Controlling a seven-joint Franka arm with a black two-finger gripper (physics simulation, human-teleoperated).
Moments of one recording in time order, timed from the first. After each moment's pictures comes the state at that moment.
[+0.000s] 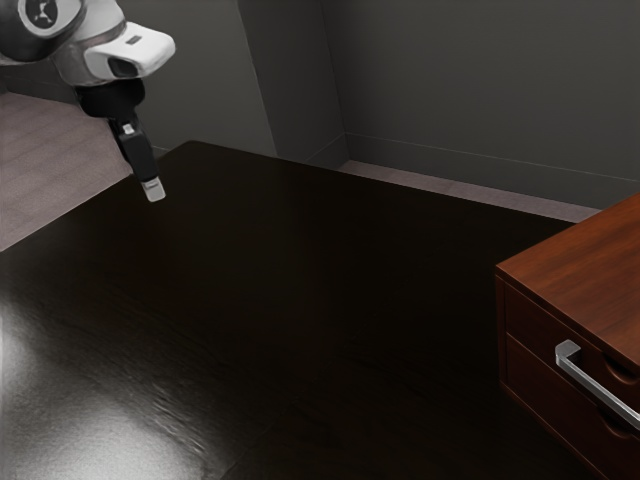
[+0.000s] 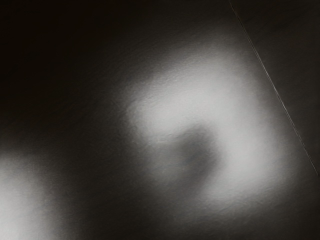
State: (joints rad) arm 0.10 0.08 0.17 -1.22 0.05 1.37 0.73
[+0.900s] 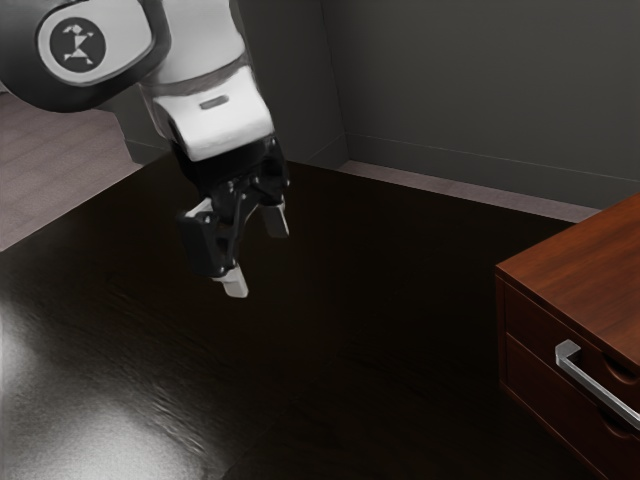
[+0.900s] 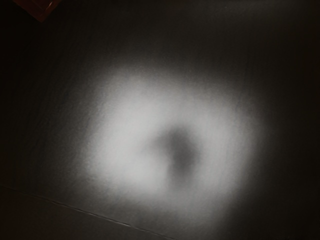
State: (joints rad) arm -0.27 -0.13 0.02 -1.47 0.01 1.36 1.10
